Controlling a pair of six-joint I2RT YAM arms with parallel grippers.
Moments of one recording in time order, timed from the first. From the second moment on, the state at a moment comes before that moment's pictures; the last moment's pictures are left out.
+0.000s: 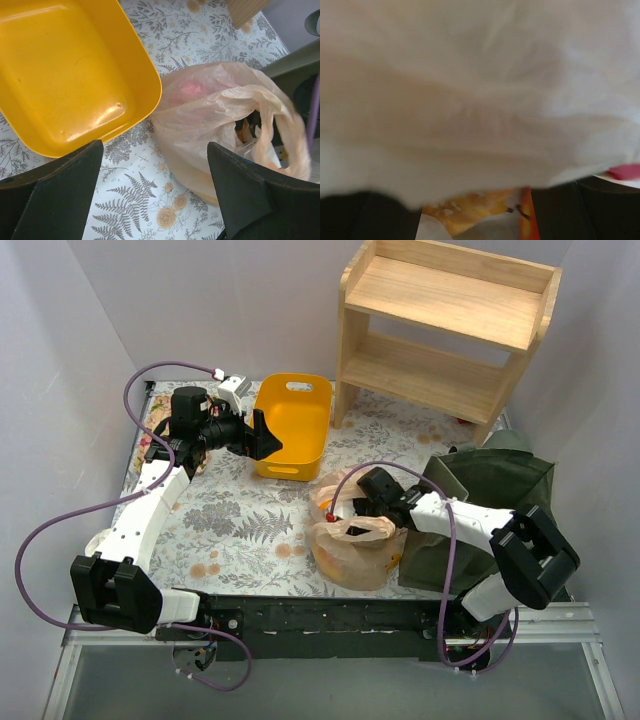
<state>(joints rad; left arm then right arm) -0.19 1.31 1.22 -0.42 0.63 -0.07 0.77 1.46 0.83 -0.39 -0.25 -0.75</state>
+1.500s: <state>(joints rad) -0.18 1.38 1.42 -0.50 1.04 -0.23 0.81 1.31 1.47 -0.59 -0.22 -0.66</state>
